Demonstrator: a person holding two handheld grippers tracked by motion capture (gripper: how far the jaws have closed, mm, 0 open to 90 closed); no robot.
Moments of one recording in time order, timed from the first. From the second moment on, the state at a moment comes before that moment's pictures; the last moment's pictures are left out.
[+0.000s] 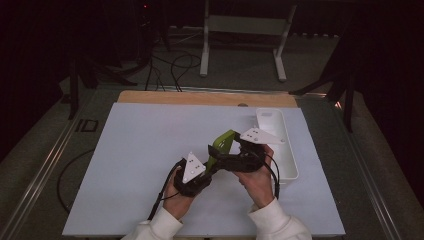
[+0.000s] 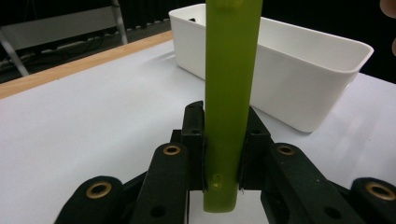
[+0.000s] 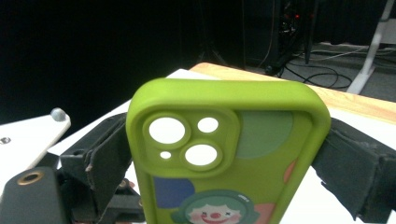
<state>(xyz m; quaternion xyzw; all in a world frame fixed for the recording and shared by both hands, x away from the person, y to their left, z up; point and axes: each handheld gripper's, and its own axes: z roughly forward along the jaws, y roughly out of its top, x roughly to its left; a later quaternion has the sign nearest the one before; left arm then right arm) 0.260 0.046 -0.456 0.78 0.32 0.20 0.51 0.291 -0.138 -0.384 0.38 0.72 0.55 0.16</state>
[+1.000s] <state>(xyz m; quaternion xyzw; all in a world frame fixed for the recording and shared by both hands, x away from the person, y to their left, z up) 0.262 0.044 -0.460 0.78 0.32 0.19 0.50 0.294 -0.141 -0.385 0.37 0.73 0.55 0.16</state>
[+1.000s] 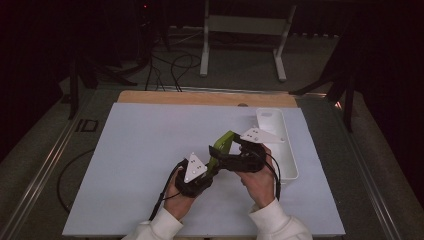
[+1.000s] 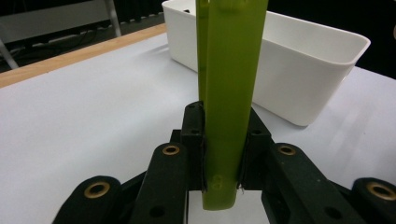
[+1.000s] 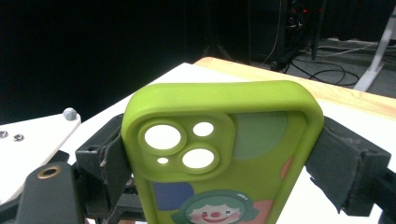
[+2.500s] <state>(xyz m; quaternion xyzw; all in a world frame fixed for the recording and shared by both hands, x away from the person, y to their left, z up) 0.265 0.073 -0.442 0.77 0.35 0.20 0.49 0.288 -0.138 -0.387 0.37 0.74 0.53 0.18</state>
